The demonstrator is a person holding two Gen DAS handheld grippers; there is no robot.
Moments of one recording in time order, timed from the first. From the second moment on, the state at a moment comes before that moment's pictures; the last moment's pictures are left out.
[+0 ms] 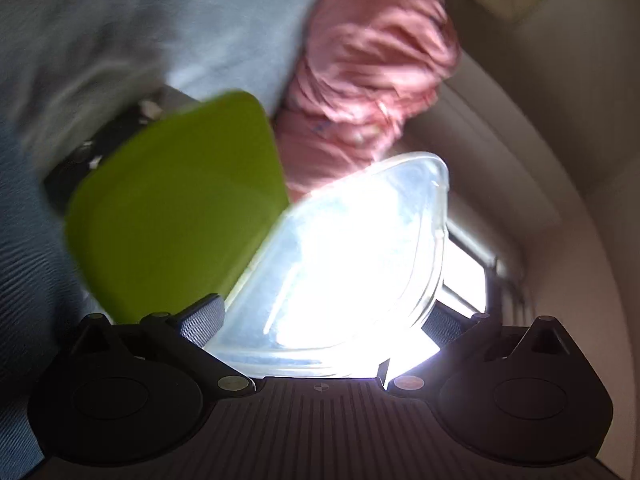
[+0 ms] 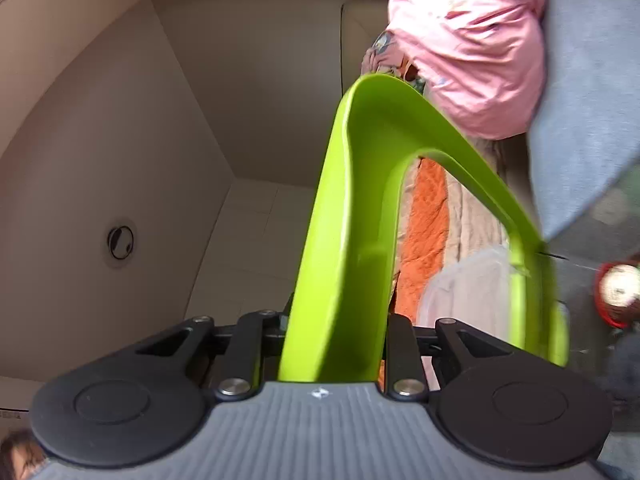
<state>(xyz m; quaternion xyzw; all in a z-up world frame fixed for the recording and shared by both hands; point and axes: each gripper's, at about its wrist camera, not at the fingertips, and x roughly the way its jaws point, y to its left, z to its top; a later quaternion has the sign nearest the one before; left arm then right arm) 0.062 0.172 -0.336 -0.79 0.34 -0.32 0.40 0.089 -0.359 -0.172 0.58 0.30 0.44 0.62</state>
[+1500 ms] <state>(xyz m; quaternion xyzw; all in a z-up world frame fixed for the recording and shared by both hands) 0.200 0.033 -0.202 -0.50 0.56 -0.33 0.57 -0.018 -0.521 -0.306 0.62 0.27 -0.04 0.74</state>
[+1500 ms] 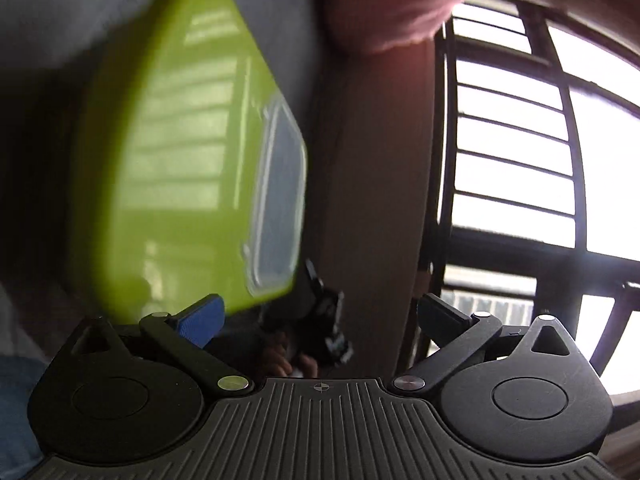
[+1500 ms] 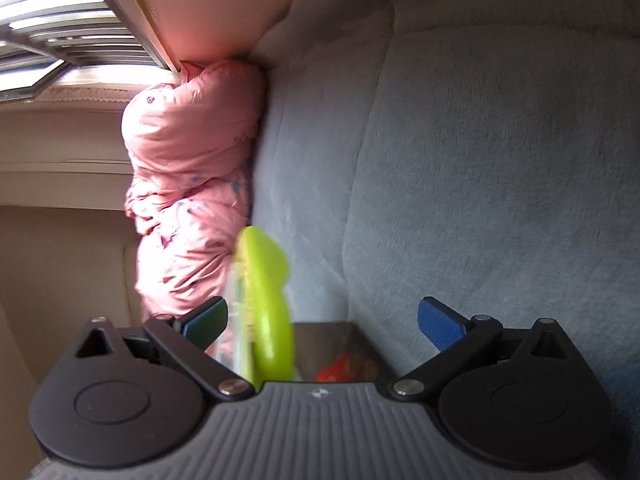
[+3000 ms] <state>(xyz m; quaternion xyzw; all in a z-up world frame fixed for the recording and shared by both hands) 0.191 -0.001 -0.201 -0.23 0.57 -0.23 0.75 0.155 -0.487 -0.264 0.49 0.38 0.06 0.78</state>
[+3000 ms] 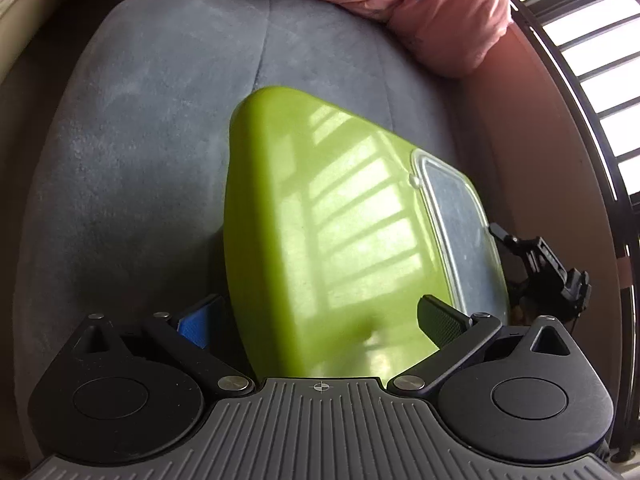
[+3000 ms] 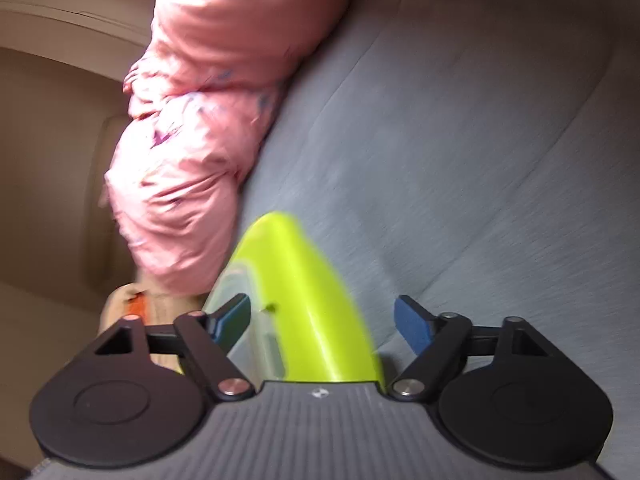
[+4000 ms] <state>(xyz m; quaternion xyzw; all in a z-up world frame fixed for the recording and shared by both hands) 0.118 0.068 -0.208 -0.37 0.51 -0.19 0.76 0.031 -0.435 -0.240 0.46 0.36 0.08 0.81</state>
